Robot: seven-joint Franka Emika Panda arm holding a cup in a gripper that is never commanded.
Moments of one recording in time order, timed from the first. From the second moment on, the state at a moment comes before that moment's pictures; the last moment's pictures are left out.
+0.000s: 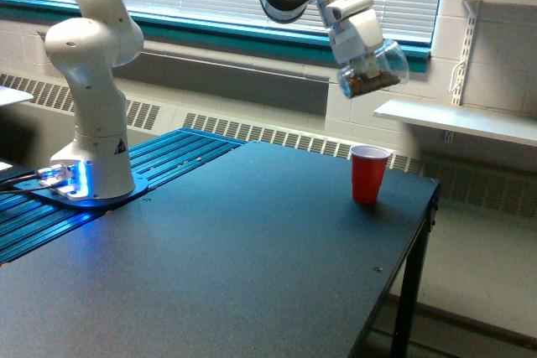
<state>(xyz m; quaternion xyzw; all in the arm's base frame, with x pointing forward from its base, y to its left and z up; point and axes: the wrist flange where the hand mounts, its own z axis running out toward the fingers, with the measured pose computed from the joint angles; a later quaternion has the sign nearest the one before) 0.491 0.172 0.417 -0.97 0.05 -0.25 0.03</state>
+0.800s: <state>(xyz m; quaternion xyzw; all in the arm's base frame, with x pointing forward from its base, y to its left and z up) 0.451 0.181 0.377 -0.98 0.01 -0.21 0.00</state>
